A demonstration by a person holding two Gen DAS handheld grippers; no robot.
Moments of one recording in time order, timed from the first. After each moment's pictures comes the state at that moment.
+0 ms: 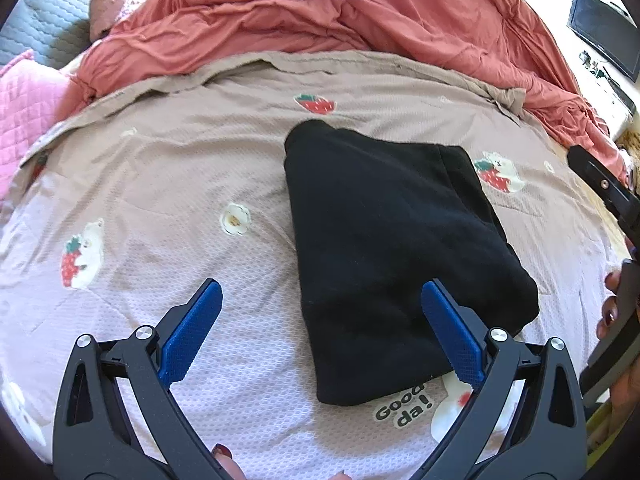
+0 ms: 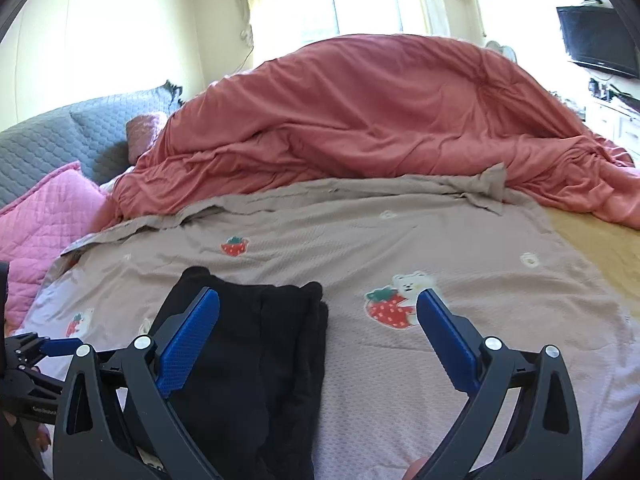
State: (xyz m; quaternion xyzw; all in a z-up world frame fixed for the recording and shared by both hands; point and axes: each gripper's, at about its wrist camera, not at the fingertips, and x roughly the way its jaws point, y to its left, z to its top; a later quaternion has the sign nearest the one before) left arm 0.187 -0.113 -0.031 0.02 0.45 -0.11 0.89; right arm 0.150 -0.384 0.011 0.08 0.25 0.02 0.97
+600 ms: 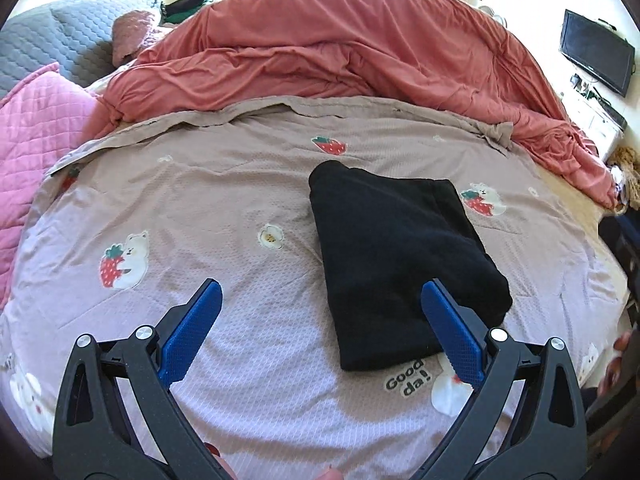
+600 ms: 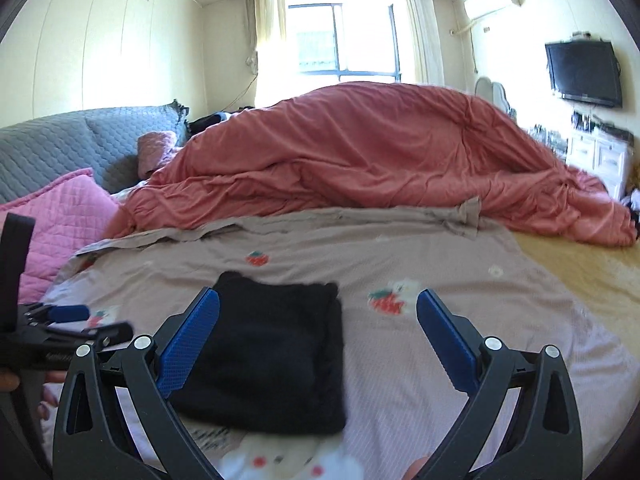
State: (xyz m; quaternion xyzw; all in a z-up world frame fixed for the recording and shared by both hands) left arm 0.137 -0.079 0.011 0.00 0.39 -0.10 0.92; right arm 0.046 -0.339 0.046 0.05 0.20 0.01 0.98
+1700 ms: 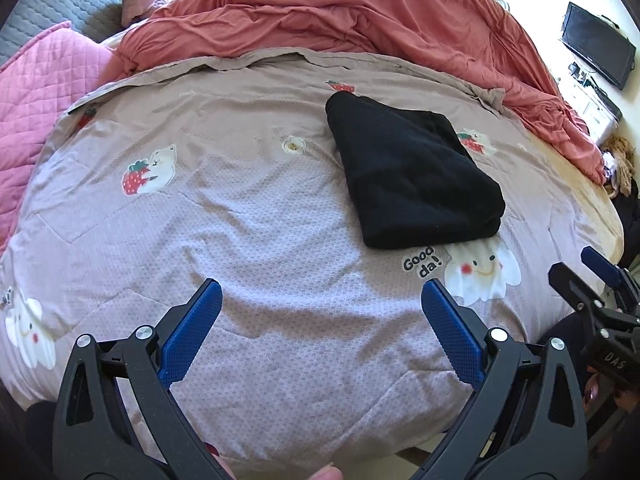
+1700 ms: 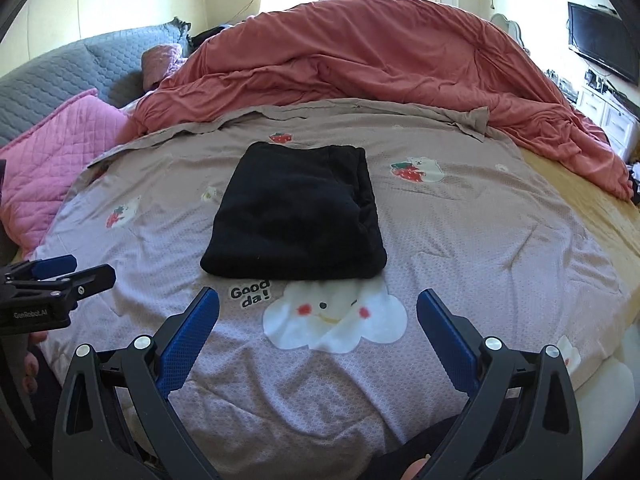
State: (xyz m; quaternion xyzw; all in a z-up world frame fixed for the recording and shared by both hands) left arm 0.058 -0.033 -0.018 -0.01 0.44 -0.11 0.89; right arm -0.012 -0.280 -0.001 0.03 0.36 0.01 0.93
